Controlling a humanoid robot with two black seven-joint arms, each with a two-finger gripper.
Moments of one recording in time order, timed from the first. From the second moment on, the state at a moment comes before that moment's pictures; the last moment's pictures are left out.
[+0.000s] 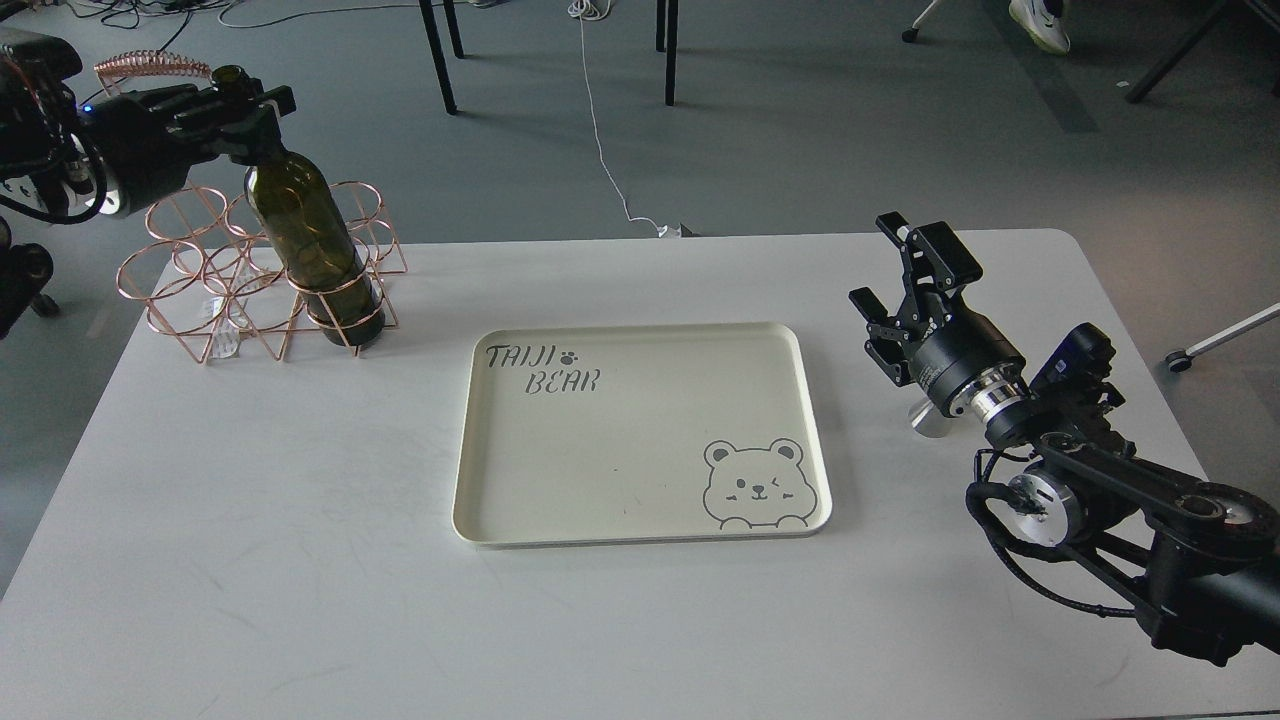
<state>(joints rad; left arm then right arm) -0.95 0.70 -0.69 -0.76 1.84 -0.15 -0.49 0.60 -0.49 0.45 1.19 -0.37 -0.11 0.49</state>
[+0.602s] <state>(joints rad) -0.95 0.69 -0.69 -0.73 1.83 -0.15 -0.49 0.60 -0.49 0.45 1.19 -0.37 -0.11 0.49</state>
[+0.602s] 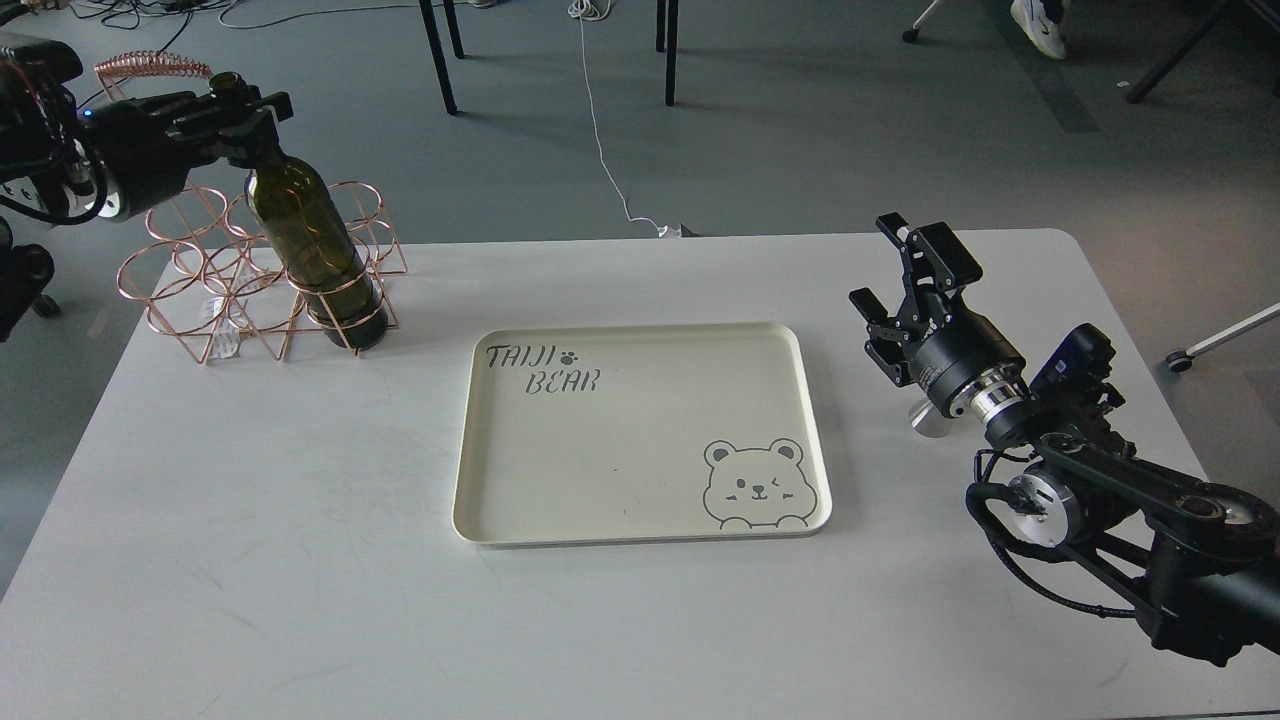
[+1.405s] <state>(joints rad) -1.06 0.72 -0.70 -0.79 1.79 -0.16 -0.49 0.60 -0.49 0.46 1.19 -0.37 -0.11 0.49</state>
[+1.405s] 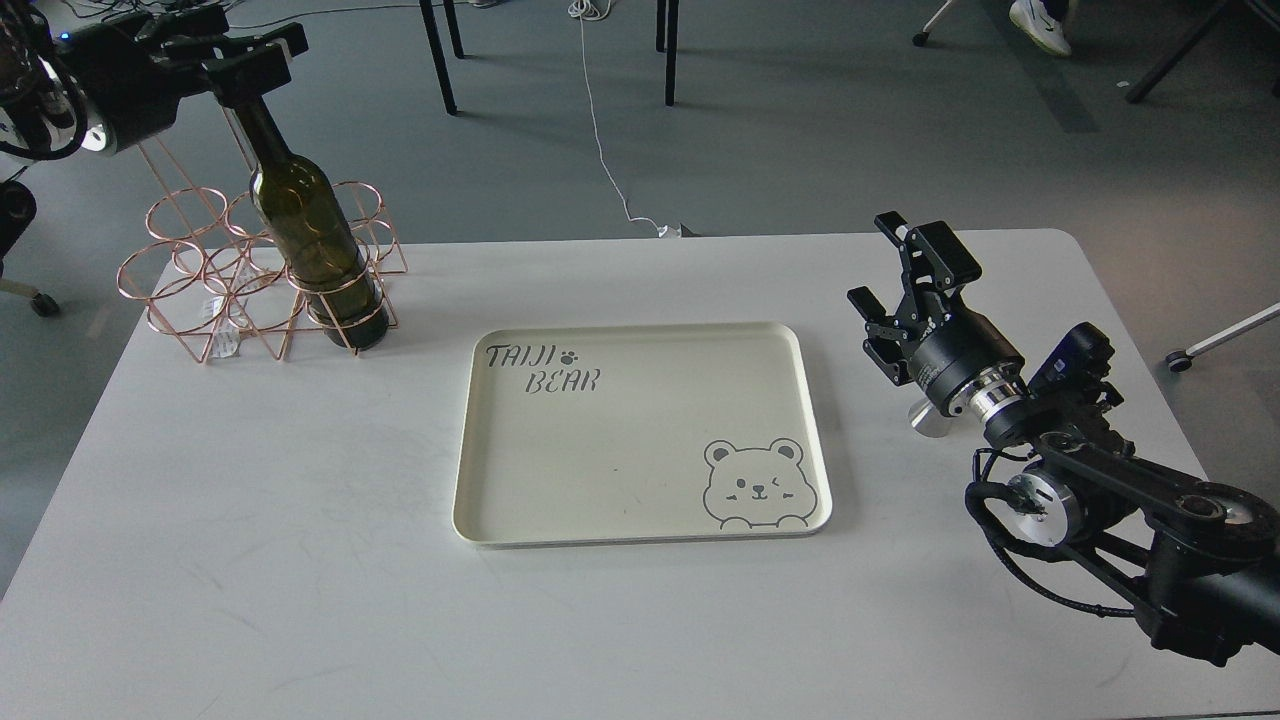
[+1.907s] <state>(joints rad) -1.01 0.77 -0.71 -1.25 0.74 -0.24 -0.49 0.59 -0.48 0.56 1.20 -0.36 -0.11 0.49</state>
